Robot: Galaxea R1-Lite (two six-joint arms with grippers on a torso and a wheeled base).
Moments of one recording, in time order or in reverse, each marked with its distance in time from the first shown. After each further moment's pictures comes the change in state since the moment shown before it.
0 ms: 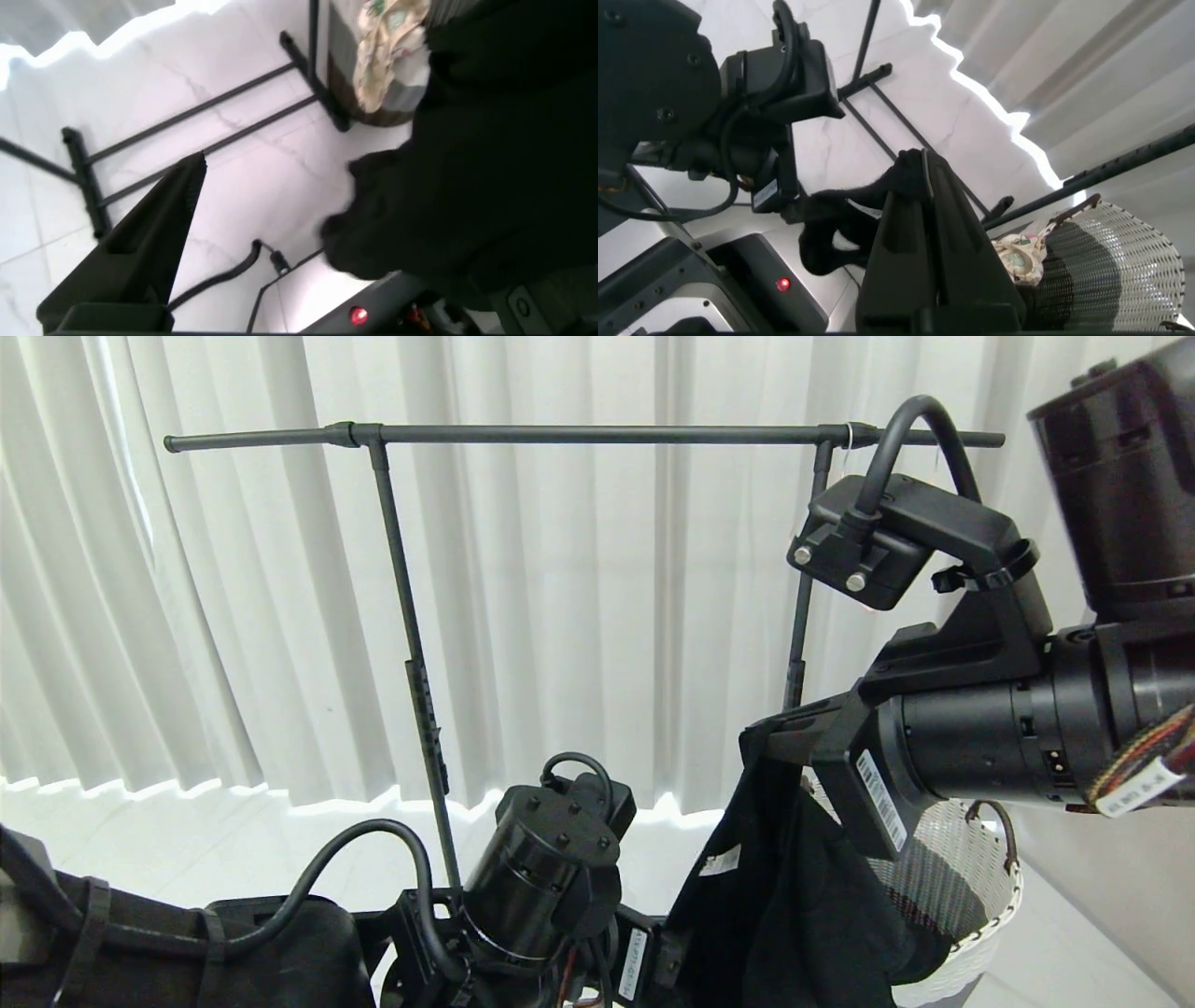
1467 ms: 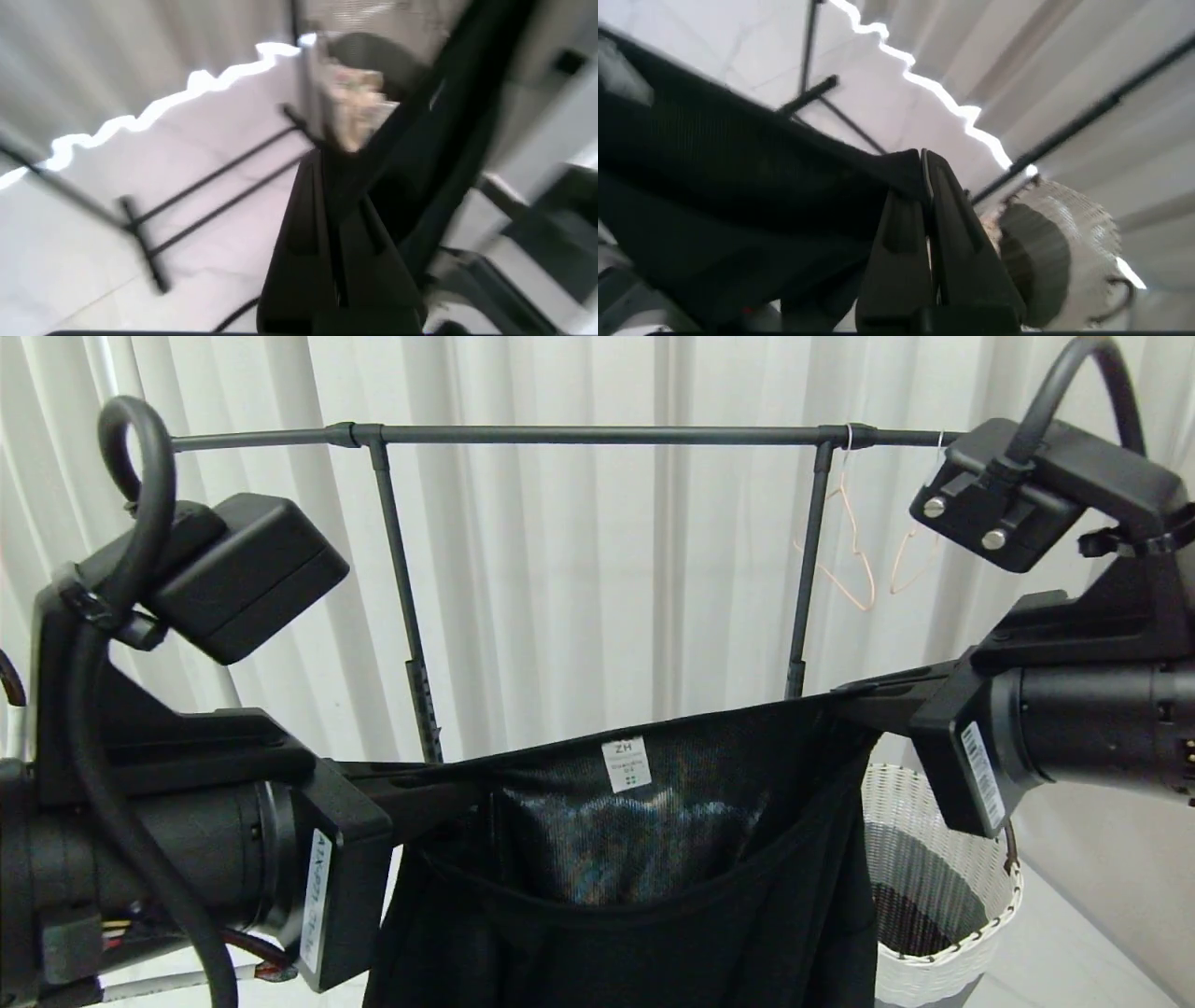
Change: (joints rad) left arm -0.021 -0.536 -0.344 0.677 0.018 0.151; right arm 0.005 -0.110 0.062 -0.005 -0.197 0.006
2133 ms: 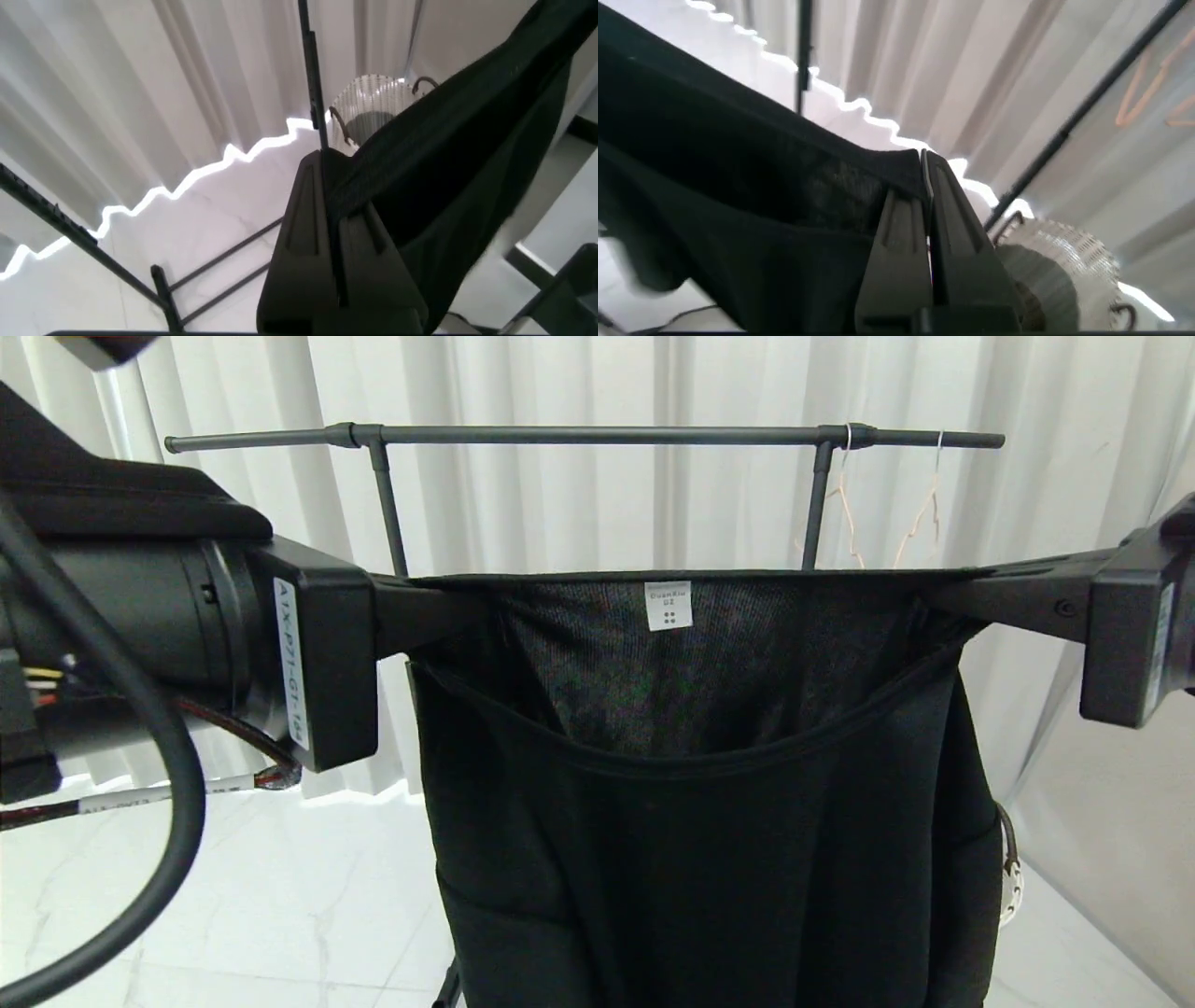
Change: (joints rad) left arm 0.027 0.050 -0.215 -0.051 0.021 0.119; right arm -0.061 -0.129 0.029 -0.152 0.040 -0.005
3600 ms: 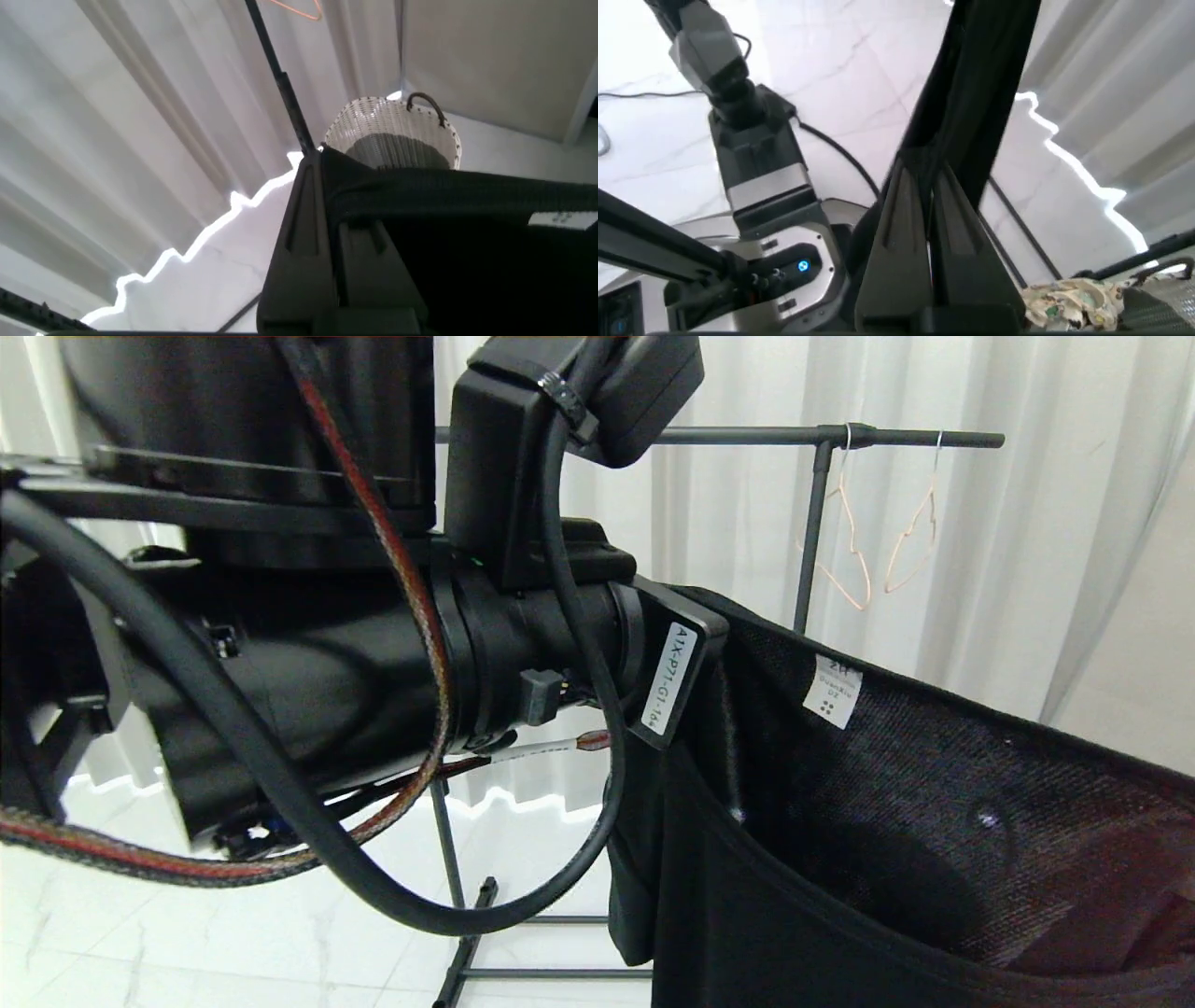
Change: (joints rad) left arm -0.067 0.283 -0.050 -0.297 -0.004 0.169; right arm 0.156 -0.248 0.131 0.221 0.401 0.028
